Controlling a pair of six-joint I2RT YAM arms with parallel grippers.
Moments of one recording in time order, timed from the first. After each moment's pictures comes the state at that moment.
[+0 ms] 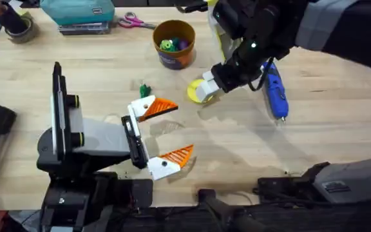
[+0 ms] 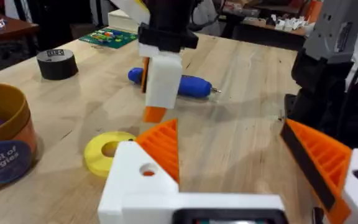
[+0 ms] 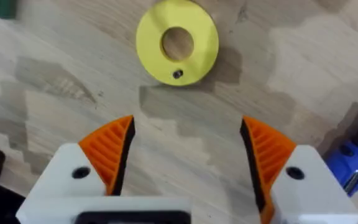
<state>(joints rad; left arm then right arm) -0.03 0.01 0.01 -0.13 1.18 0.04 0.59 1.63 1.31 -1.07 -0.07 0.13</state>
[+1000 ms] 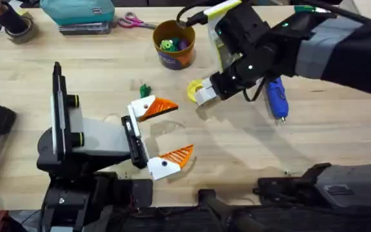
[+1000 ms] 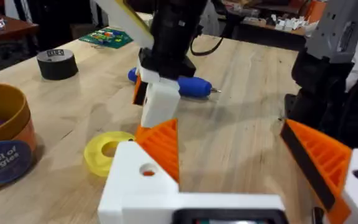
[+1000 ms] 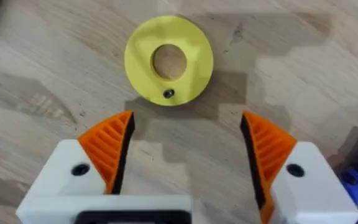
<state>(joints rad) -0.03 0.01 0.01 -0.13 1.18 0.04 0.60 1.56 1.09 -0.77 -0.02 0.10</state>
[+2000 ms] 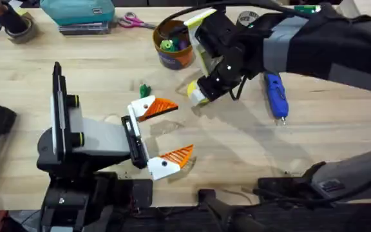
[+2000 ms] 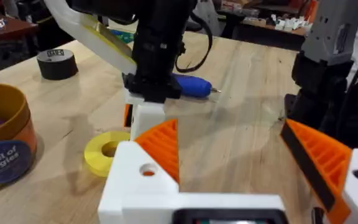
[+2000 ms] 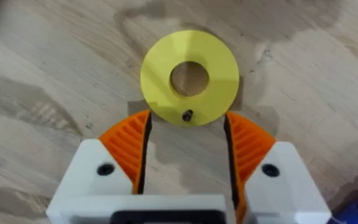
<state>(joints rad) -0.03 0.01 0.01 -0.13 1.18 0.04 0.65 1.71 1.18 -0.78 -0.02 0.08</state>
